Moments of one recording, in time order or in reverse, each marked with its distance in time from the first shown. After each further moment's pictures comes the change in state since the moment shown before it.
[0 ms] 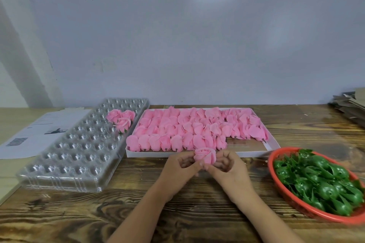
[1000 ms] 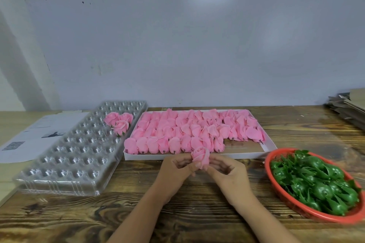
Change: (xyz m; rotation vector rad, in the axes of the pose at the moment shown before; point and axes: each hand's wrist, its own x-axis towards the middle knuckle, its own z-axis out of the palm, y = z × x) left_hand -0.002 0.001 -0.001 -0.105 0.051 -0.003; right_hand -0.002 0.002 -0.003 -0.067 -0.044 -0.128
